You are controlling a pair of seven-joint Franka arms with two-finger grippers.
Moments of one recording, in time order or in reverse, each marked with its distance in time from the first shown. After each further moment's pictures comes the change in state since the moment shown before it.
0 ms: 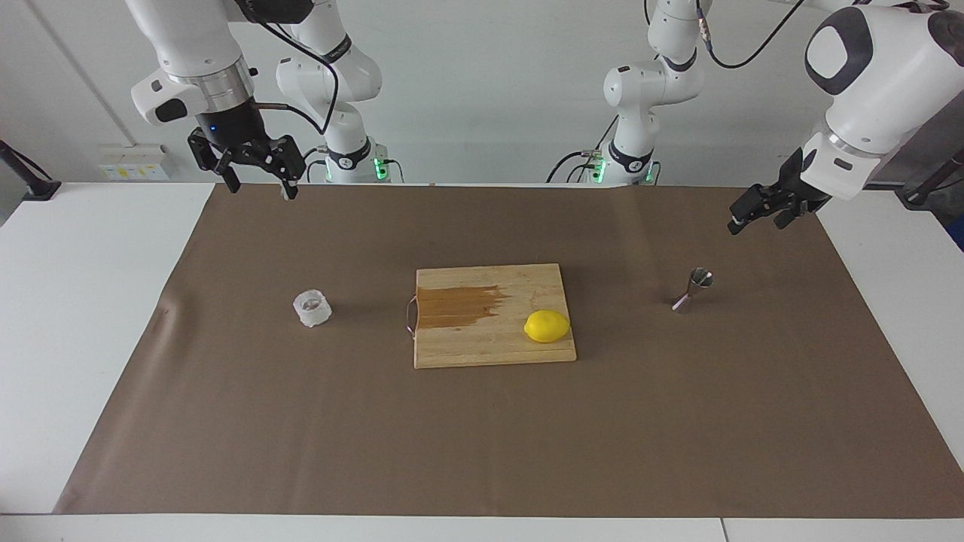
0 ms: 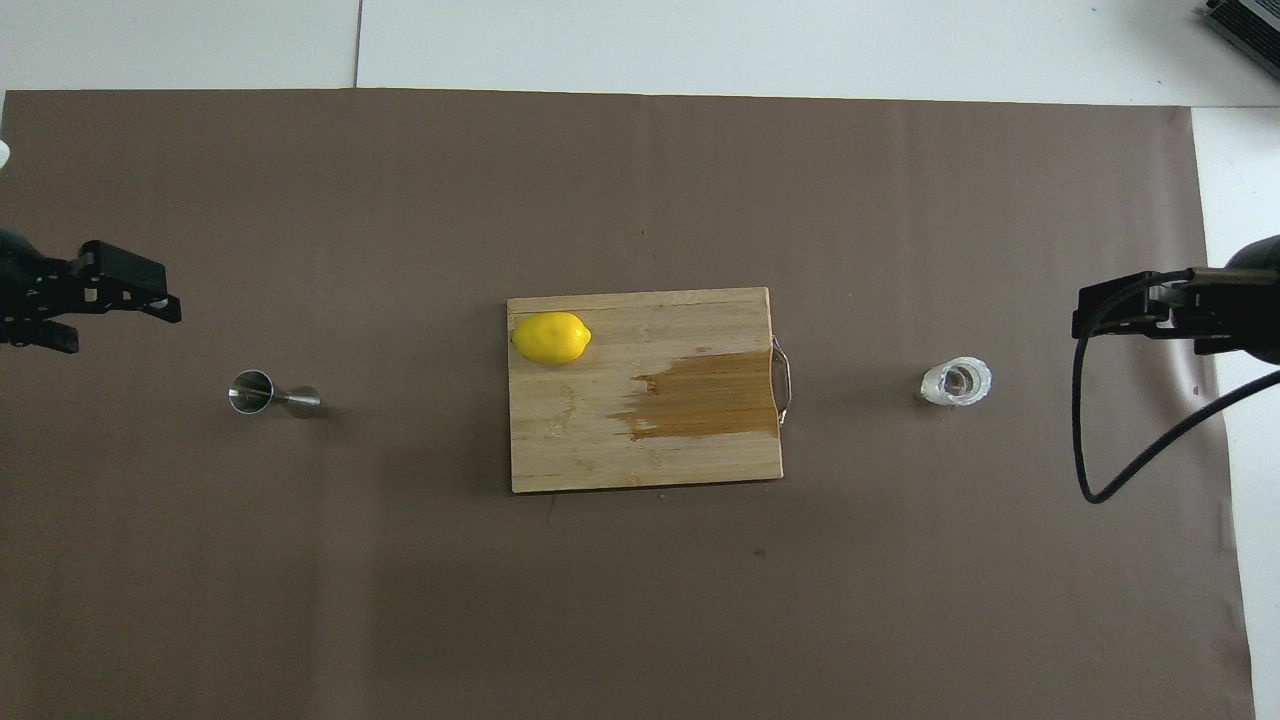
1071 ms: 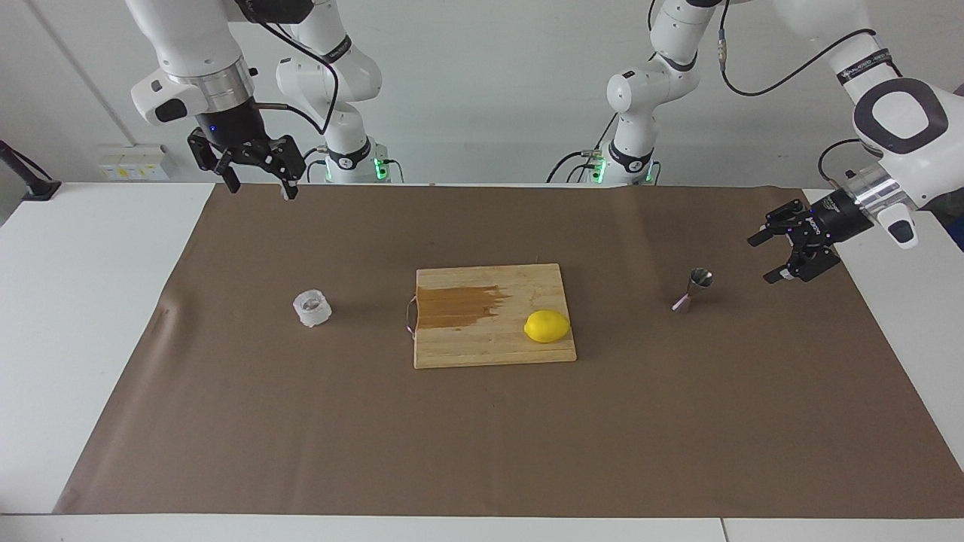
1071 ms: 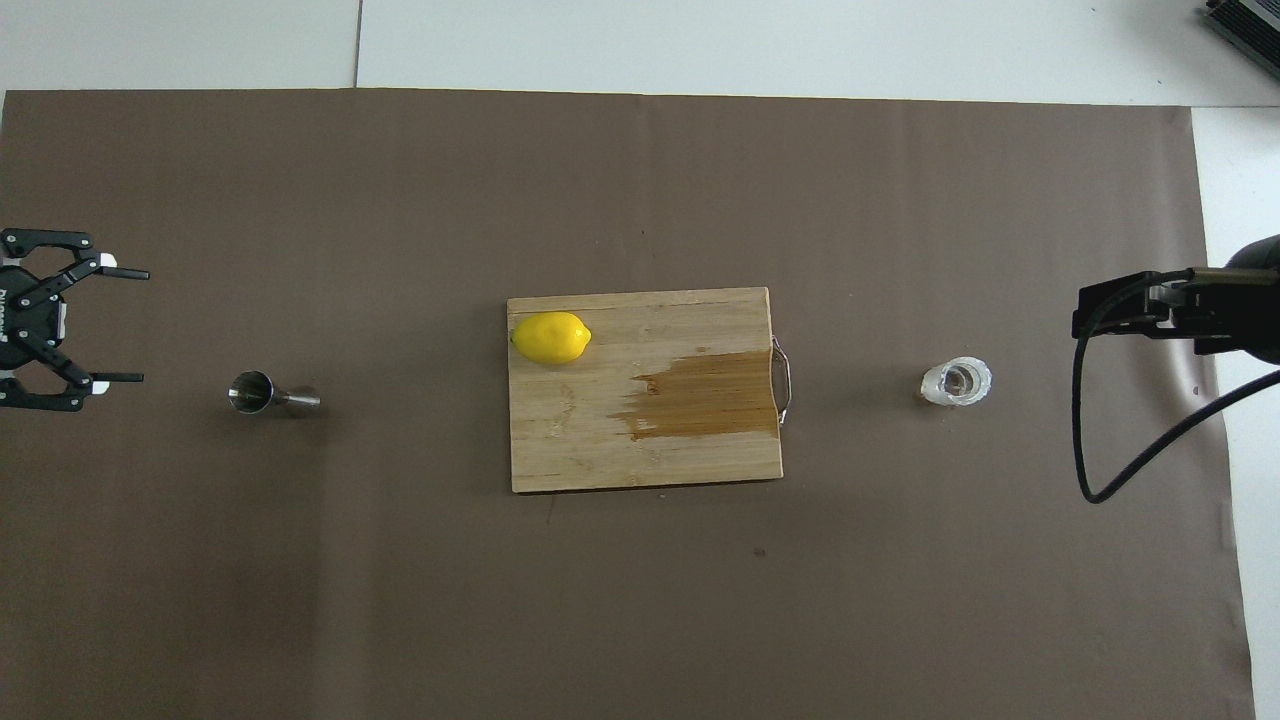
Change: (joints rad) left arm 0.276 -0.001 0.002 -0.268 -0.574 0.154 -0.753; right arm 0.000 0.000 0.000 0.000 0.000 0.000 0.000
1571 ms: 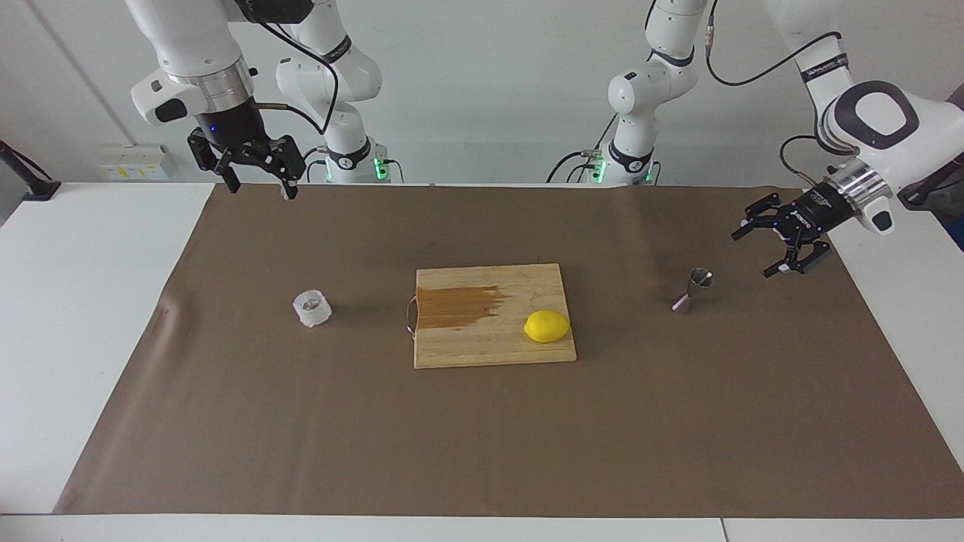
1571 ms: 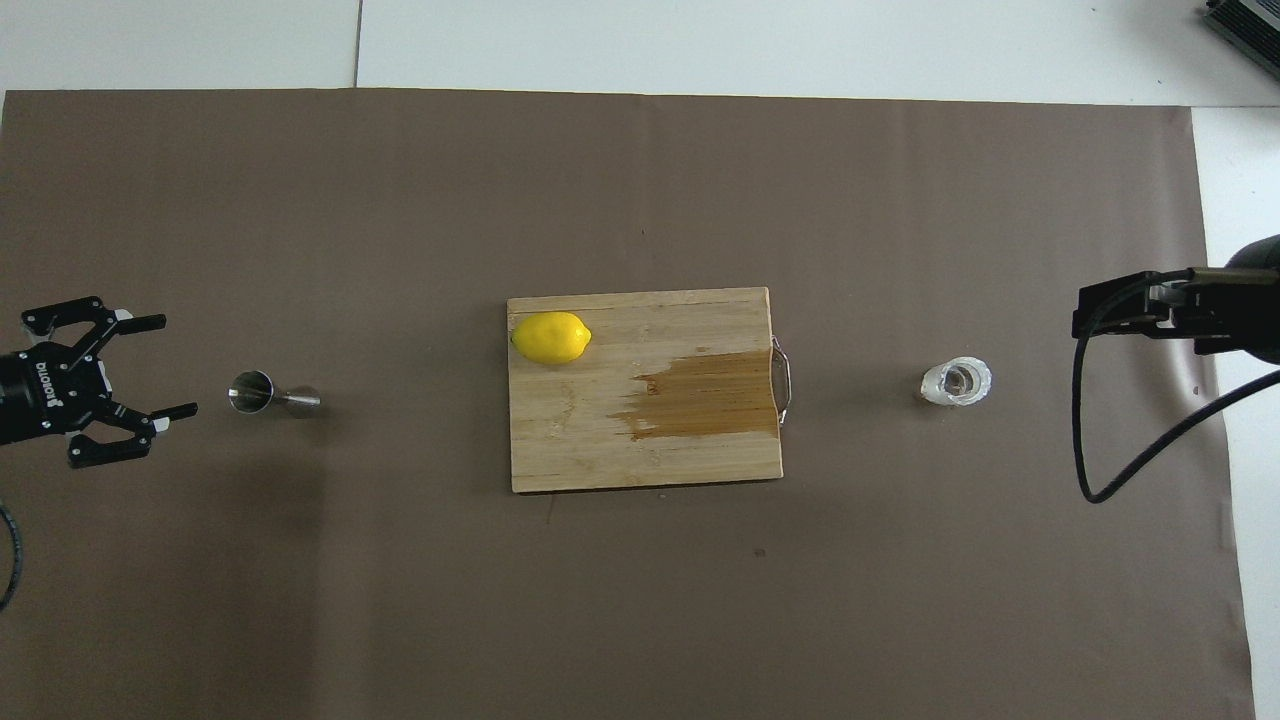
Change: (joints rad) left arm 0.046 -0.178 -0.006 -0.426 -0.347 0.250 -0.127; right arm 0.000 0.000 0.000 0.000 0.000 0.000 0.000
